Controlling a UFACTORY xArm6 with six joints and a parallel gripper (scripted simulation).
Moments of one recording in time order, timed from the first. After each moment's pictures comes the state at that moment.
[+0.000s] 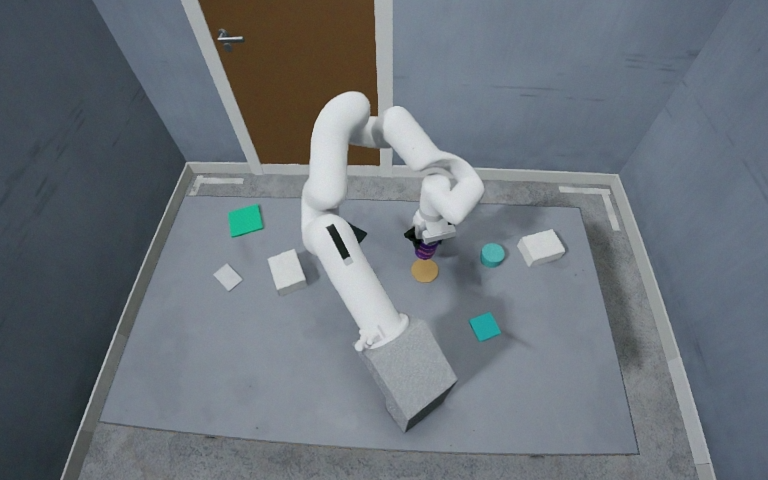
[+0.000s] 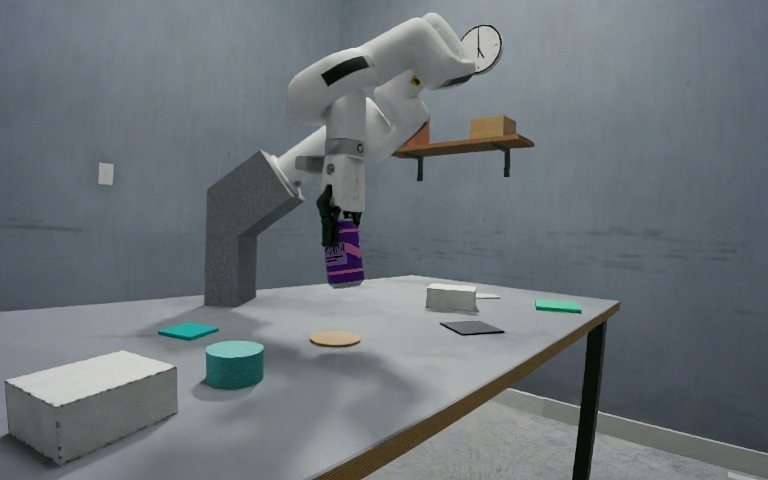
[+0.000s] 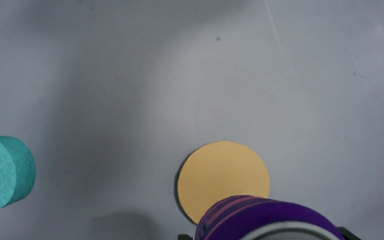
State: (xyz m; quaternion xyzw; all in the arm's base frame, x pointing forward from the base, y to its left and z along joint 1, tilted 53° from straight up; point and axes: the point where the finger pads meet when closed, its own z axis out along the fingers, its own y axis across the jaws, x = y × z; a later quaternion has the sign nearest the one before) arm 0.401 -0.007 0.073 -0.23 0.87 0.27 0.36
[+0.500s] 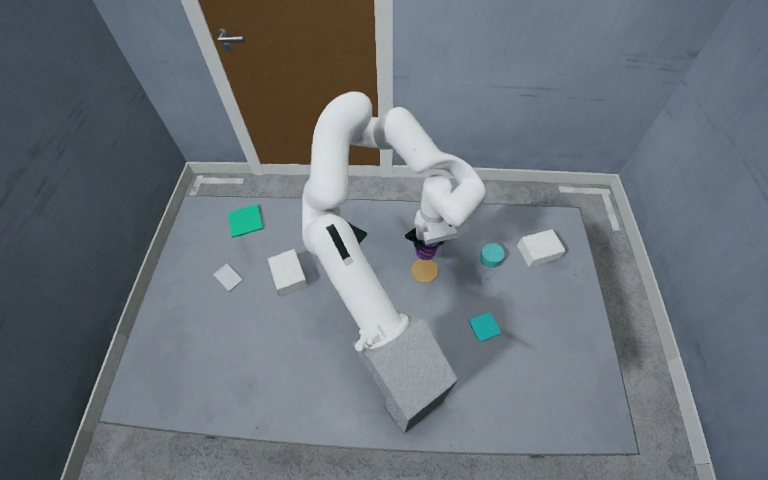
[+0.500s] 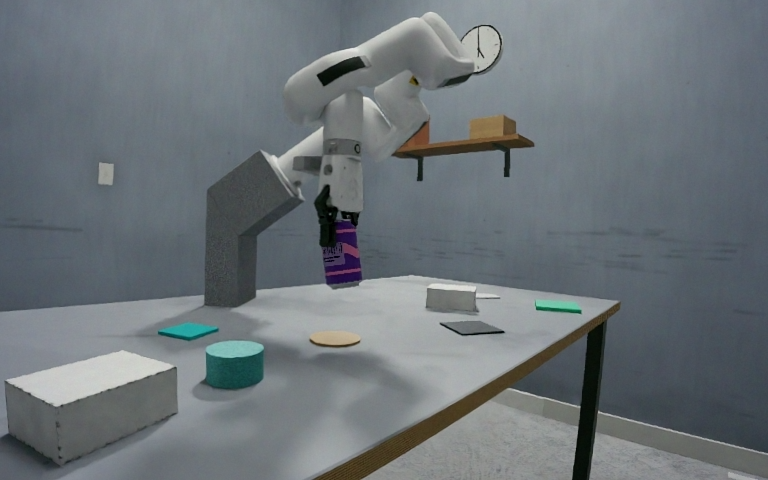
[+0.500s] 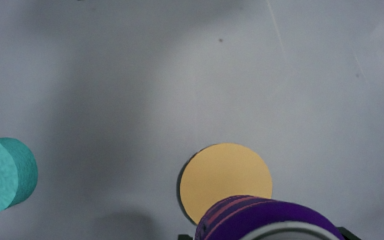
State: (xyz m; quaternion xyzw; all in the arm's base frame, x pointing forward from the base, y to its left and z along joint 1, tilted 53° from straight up) arm 0.400 -0.009 0.069 -0.23 0.87 0.27 0.36
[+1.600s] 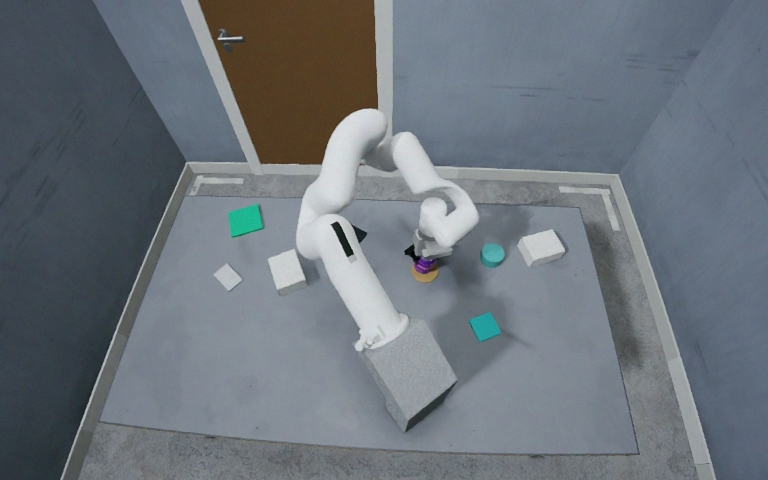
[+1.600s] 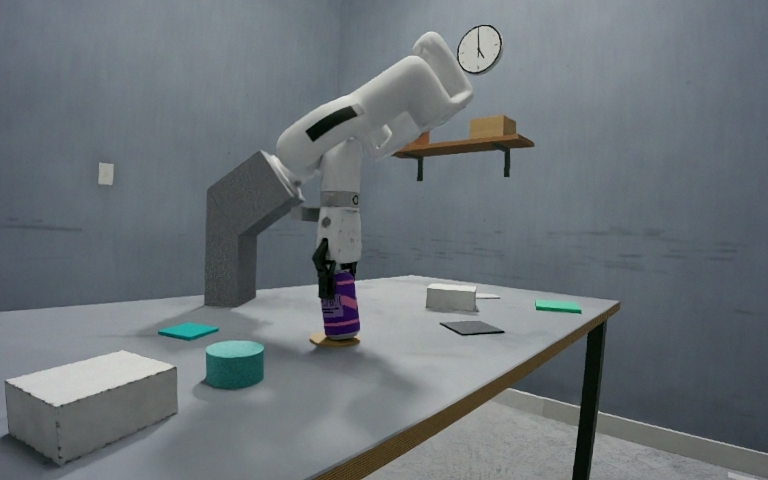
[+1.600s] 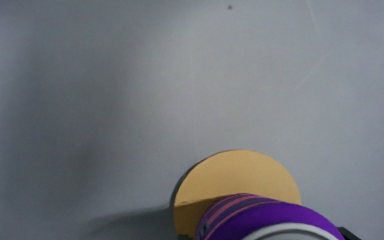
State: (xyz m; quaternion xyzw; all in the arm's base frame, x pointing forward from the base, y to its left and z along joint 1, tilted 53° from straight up) arm 0.448 0.050 0.012 -0.23 0.87 0.27 0.36
